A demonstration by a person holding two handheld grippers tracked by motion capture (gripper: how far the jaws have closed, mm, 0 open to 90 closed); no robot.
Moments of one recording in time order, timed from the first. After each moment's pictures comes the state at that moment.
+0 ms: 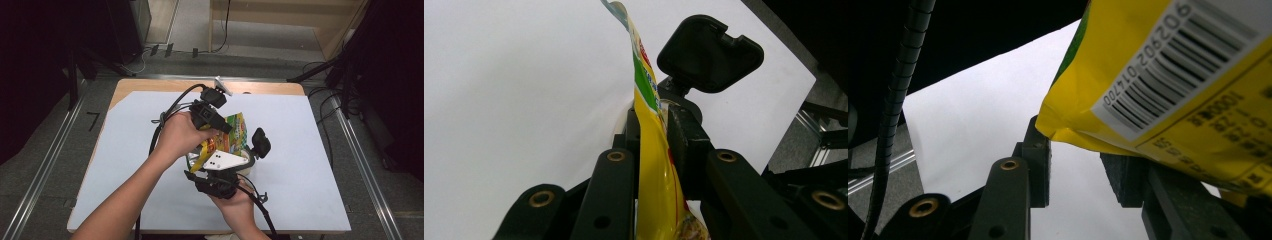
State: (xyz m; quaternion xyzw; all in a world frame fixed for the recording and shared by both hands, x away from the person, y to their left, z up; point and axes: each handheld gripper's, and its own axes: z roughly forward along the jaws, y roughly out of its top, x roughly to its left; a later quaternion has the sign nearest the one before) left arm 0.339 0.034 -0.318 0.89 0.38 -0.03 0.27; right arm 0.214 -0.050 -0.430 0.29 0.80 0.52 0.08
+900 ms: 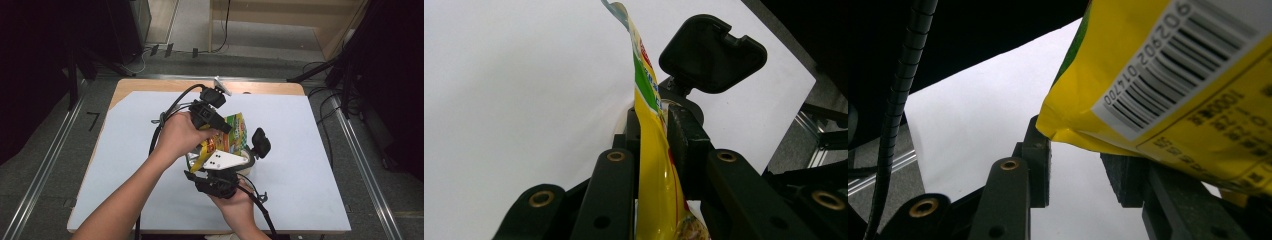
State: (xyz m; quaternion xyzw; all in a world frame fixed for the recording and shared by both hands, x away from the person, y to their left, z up) left arm 0.341 0.035 -0.320 0.88 0.38 -0.03 0.27; right arm 0.215 -0.049 -0.431 0.29 0.80 0.52 0.08
